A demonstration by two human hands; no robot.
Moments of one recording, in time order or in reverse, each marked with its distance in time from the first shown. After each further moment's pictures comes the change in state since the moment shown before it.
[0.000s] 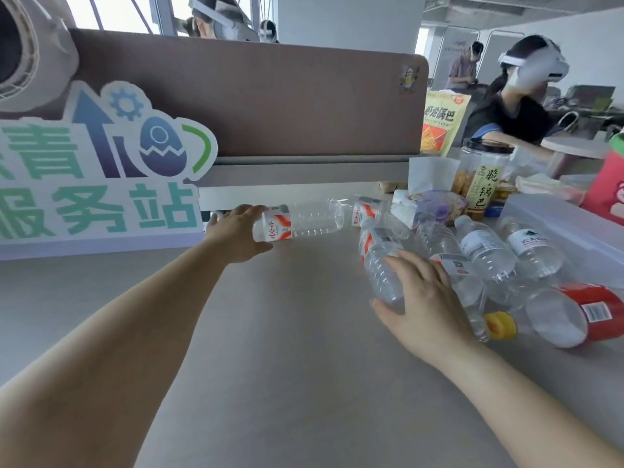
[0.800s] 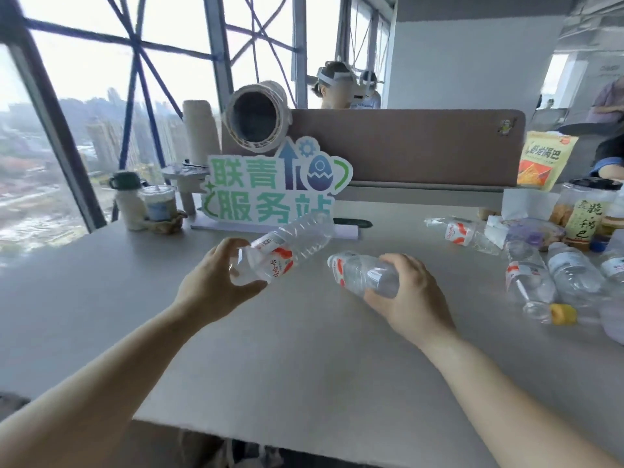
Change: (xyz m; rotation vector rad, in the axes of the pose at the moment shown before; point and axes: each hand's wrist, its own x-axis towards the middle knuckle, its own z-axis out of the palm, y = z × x) left_hand -0.345 -0.074 -0.127 -0.259 0.363 -0.333; right_hand -0.092 -0.156 -0.042 0.461 -0.016 -0.202
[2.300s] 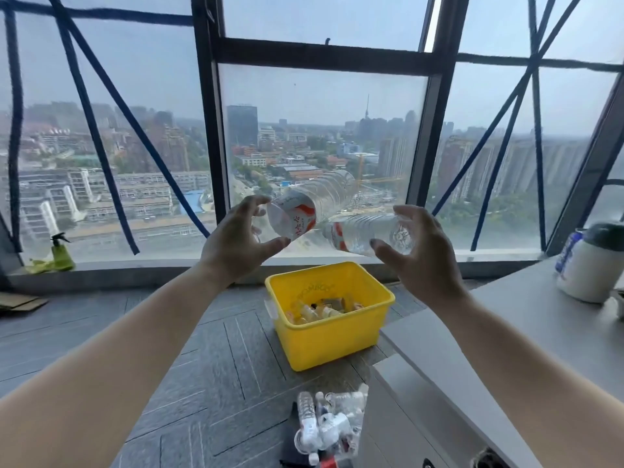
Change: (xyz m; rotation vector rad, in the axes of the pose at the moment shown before) left_hand -0.148 -0.465 -0.458 0.333 0.582 -0.468; right_hand 0.006 -0.616 0.414 0.685 -0.312 -0.748
